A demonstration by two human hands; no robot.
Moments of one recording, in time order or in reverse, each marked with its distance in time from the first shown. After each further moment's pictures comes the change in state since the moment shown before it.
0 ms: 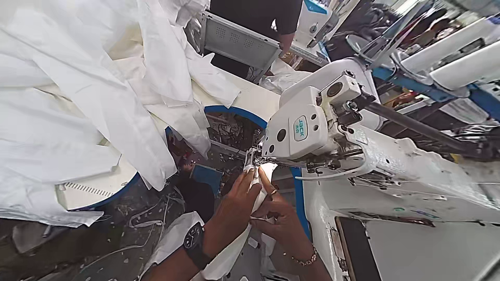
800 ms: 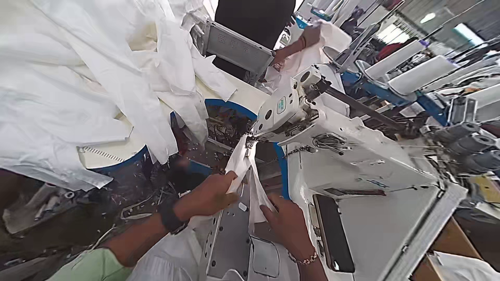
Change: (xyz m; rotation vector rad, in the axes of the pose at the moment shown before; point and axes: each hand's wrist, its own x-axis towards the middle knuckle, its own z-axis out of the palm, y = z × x) left_hand -0.003 0.023 -0.087 -0.243 -0.675 -0.382; right_hand -0.053 -0.058 -0.002 -0.792 0.014 0.457
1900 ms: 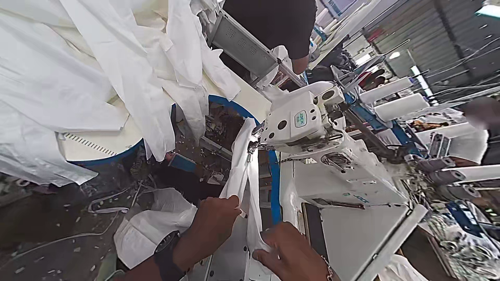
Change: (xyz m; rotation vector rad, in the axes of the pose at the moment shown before) left_hand -0.024 -0.013 0.064 0.048 0.484 0.186; right_hand -0.010 -0.047 -0.043 -0.296 -0.594 -0.334
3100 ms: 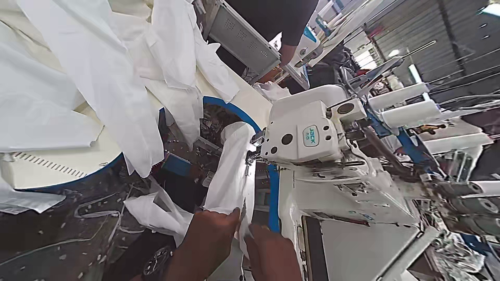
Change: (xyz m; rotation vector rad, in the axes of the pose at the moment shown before) left_hand 0.016 -0.013 0.014 0.169 0.271 0.170; right_hand 0.039 -0.050 0.004 -0.122 0.284 0.521
